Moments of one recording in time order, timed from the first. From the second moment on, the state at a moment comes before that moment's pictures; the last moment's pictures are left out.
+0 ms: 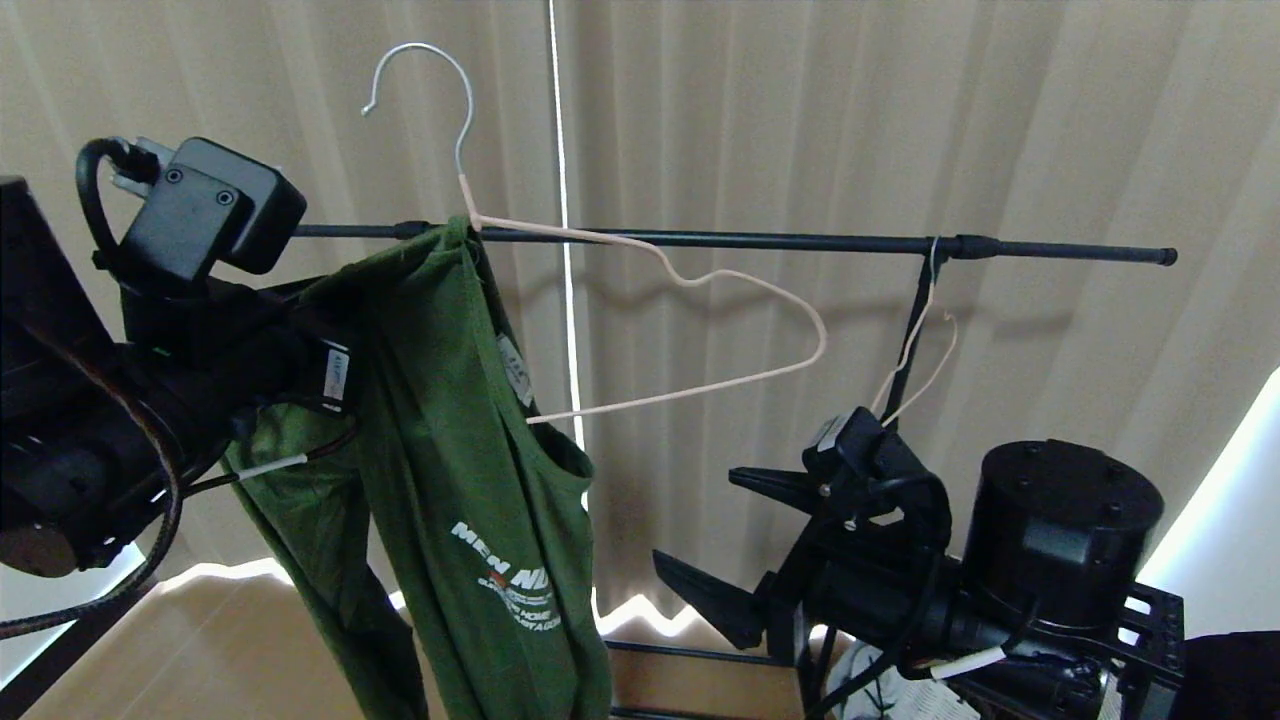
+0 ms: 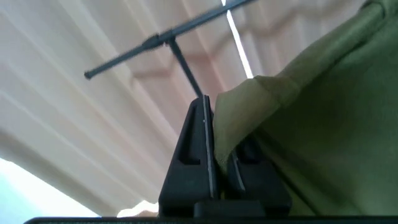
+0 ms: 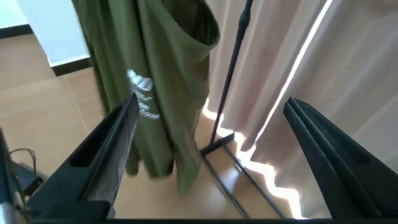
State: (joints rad) left arm -0.44 1.39 -0.74 -0.64 0.38 0.46; right arm 0.80 1.77 -0.51 -1.06 0.07 0.03
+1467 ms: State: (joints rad) left arm -0.54 1.36 -0.75 -0.68 0.35 0.46; right arm 0.74 1.96 -0.46 -1.27 0.02 0.03
